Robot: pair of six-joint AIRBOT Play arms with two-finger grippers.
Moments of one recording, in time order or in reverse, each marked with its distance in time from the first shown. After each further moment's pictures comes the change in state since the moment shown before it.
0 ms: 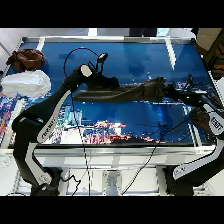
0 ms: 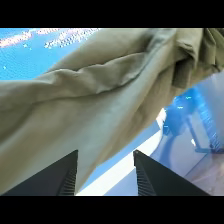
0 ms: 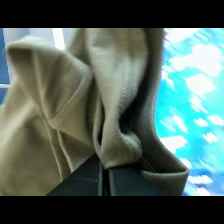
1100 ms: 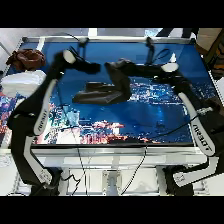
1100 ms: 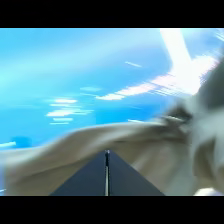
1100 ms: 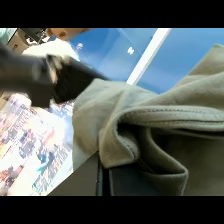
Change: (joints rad) left arm 0.231 -0.016 0.289 0.301 -0.182 -0.127; right arm 0.655 0.153 0.281 -0.008 -0.073 -0.010
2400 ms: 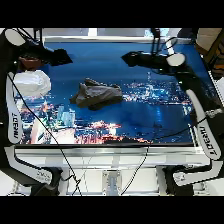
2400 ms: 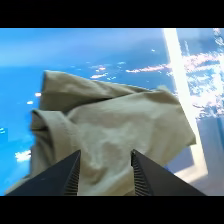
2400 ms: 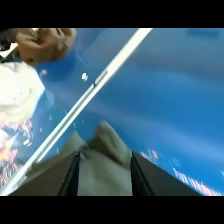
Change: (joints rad) left arm 0.196 0.188 -0.027 -0.142 -0.275 0.035; right arm -0.142 0.057 0.096 -0.225 0.065 0.083
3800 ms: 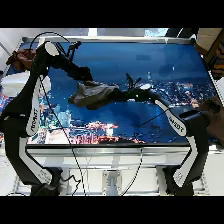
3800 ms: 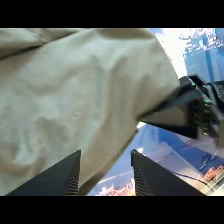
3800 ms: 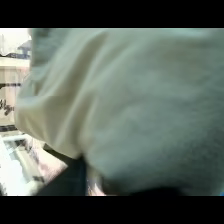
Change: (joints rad) left arm -0.154 -0.166 -0.002 -0.018 -0.095 0.026; right arm 0.155 -0.387 -0.158 0.367 0.093 0.051
